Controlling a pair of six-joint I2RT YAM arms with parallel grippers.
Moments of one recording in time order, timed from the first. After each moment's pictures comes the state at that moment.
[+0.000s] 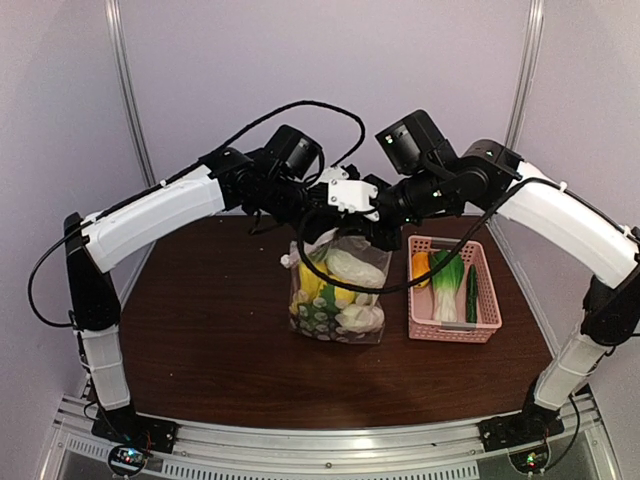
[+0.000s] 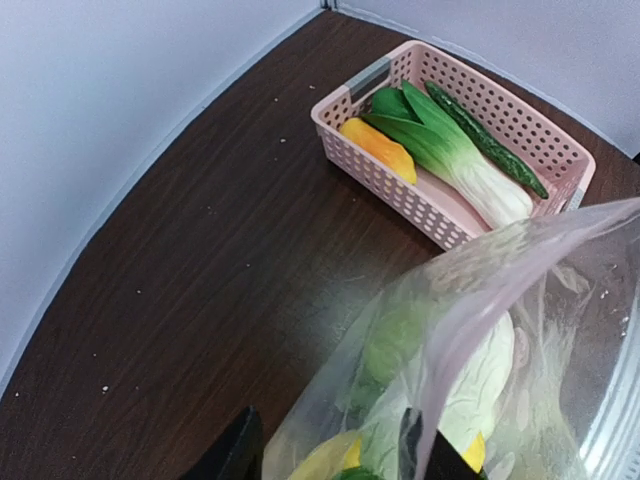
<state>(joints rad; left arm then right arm) -0.91 1.93 2.01 -0.84 0.02 0.10 0.93 1.65 1.86 -0.92 -0.08 -0.73</state>
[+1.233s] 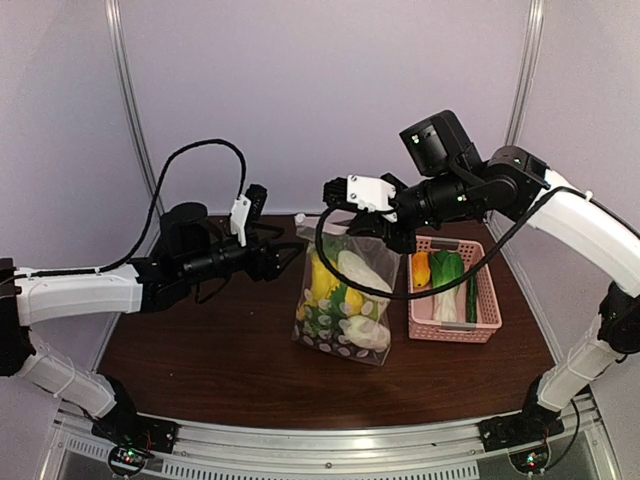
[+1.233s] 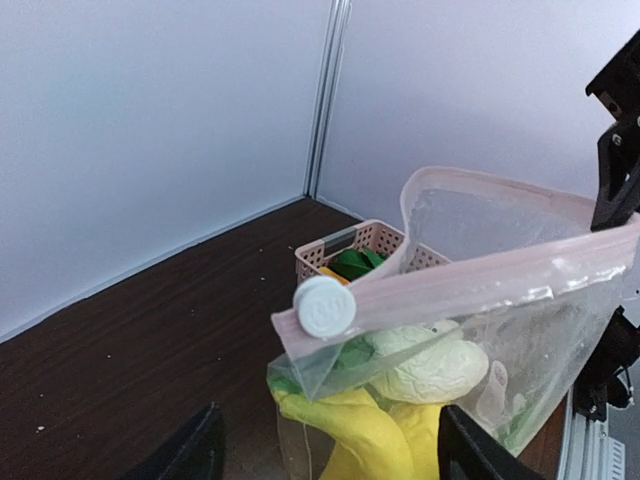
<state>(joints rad) -0.78 1.32 0.82 0.38 0.20 -0.13 0.94 1.53 1.75 -0.86 -0.11 -0.70</state>
